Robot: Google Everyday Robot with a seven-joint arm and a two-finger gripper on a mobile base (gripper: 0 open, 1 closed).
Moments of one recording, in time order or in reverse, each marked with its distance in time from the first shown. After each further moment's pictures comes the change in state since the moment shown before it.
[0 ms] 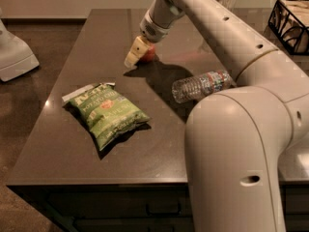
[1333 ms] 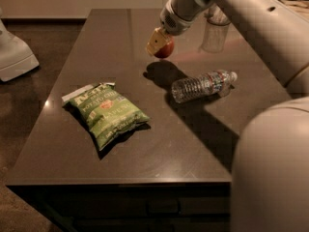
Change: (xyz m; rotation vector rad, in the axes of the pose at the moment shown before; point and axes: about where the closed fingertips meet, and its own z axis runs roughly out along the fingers) arm 0.033 -0.007 -0.076 0.145 -0.017 0.126
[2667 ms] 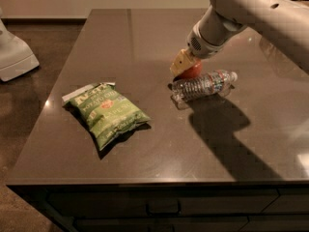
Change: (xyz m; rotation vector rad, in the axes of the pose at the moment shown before) arm 0.110 0.006 -0.035 0.119 0.096 0.261
